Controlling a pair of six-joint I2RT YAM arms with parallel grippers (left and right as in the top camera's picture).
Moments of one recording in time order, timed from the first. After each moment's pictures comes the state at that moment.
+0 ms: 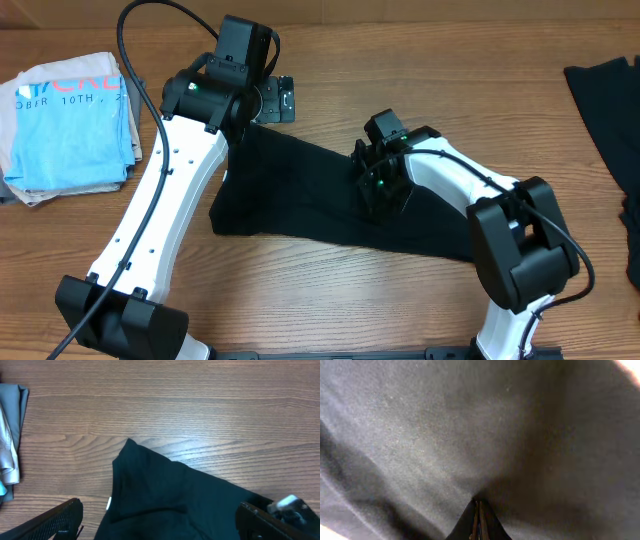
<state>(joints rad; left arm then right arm) -0.32 1.71 1.74 -1.02 -0.17 -0.34 0.43 1.98 1.26 -0.79 -0.25 0.02</state>
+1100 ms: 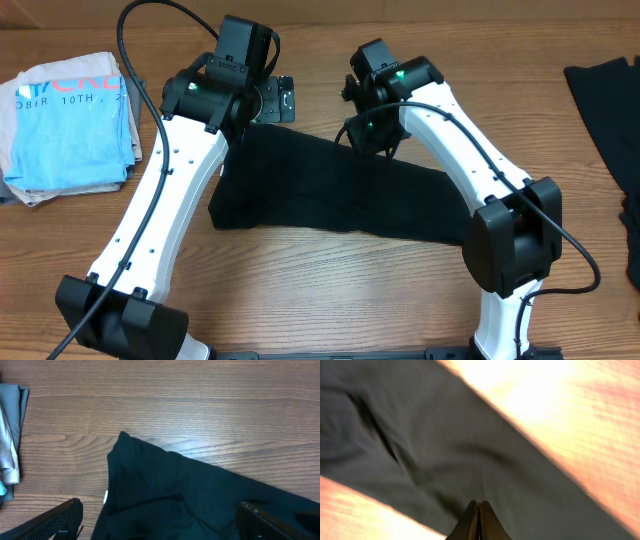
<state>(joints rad) -0.32 1.71 1.74 -1.02 -0.17 -0.34 0.43 2.07 1.87 -1.25 -0.10 0.07</state>
